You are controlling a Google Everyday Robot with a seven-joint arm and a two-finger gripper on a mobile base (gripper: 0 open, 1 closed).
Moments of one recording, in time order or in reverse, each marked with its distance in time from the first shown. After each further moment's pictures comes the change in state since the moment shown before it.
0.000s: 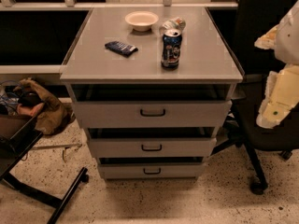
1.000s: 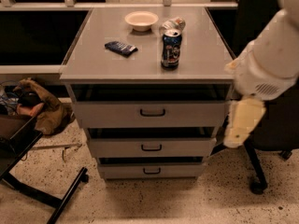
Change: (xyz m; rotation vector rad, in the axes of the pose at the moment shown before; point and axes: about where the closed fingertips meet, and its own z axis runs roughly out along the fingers) arm -0.021 0.017 0.069 -0.006 0.017 -0.065
